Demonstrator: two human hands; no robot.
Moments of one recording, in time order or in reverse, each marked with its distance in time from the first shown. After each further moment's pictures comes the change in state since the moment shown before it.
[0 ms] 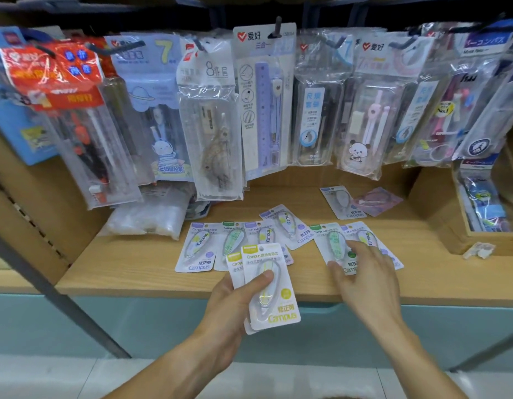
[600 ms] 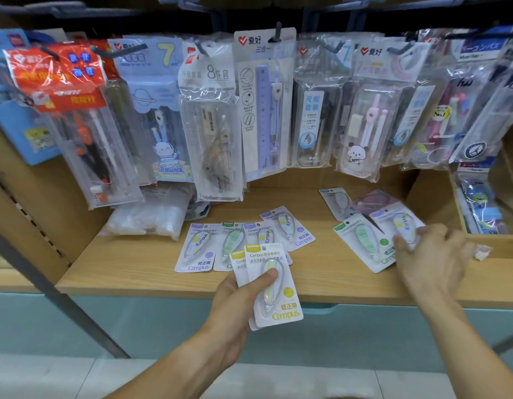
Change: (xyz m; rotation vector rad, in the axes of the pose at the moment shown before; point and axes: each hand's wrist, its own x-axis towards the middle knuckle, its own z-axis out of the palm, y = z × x) left_hand 0.001 0.000 0.011 0.002 0.029 0.004; right_hand 0.059 0.058 -0.040 -0.174 0.421 0.182
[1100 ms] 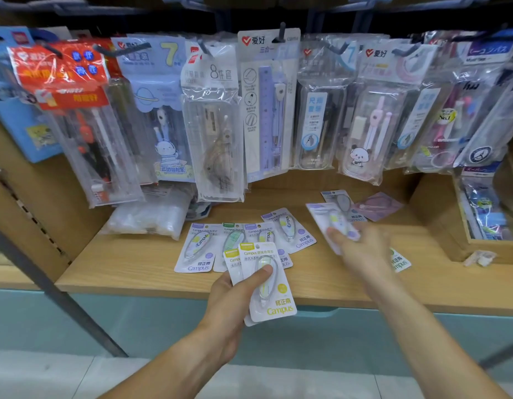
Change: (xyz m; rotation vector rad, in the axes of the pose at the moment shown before) left_hand 0.004 0.004 0.000 -0.001 0.071 0.029; right_hand -0.025 -0.086 0.000 0.473 -0.581 0.141
